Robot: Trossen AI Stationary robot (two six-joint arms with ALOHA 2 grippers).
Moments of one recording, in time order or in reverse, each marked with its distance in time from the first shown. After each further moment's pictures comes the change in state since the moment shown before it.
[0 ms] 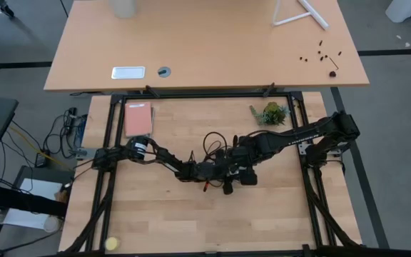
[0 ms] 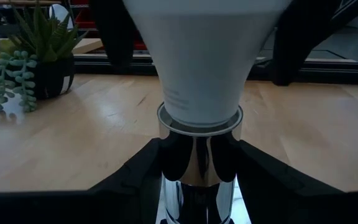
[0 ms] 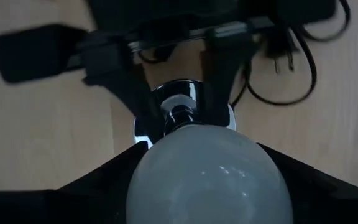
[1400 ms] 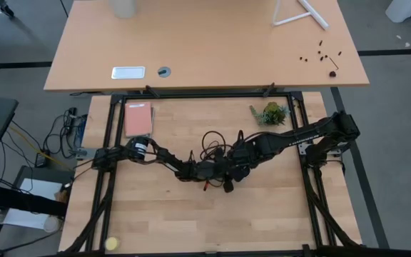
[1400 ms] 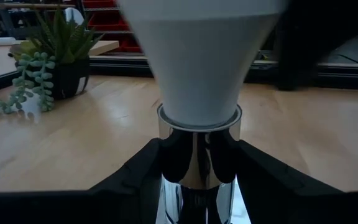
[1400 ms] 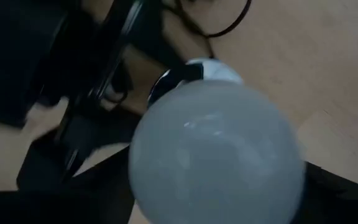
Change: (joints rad) left arm -0.009 0.002 -0.001 0.027 -0.027 -0.001; right arm 0.000 0.000 0.002 -0.049 0.049 0.836
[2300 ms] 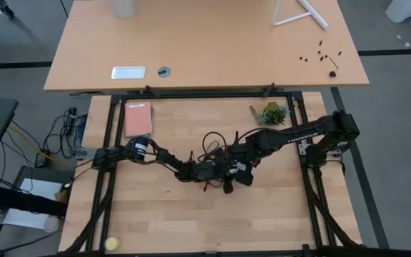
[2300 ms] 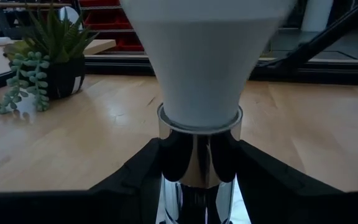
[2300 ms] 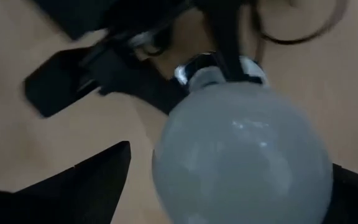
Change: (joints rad) left arm -0.001 0.000 0.000 -0.014 0.009 0.005; right arm -0.039 0.000 0.000 0.010 -0.157 -0.519
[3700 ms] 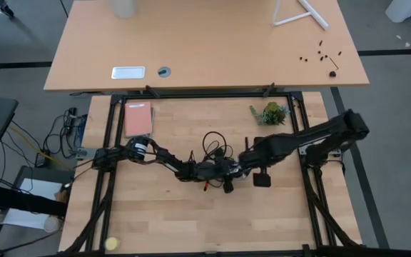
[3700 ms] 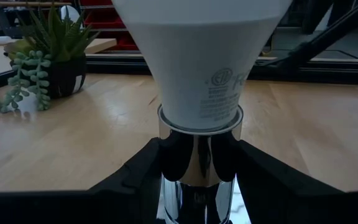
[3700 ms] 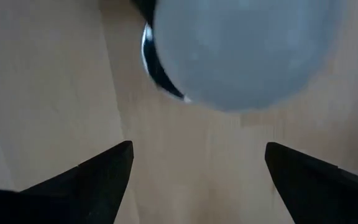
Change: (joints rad) left arm -0.001 -0.002 0.001 -0.006 0.002 -0.001; right arm 0.098 -0.106 -0.064 -0.146 0.133 -0.180
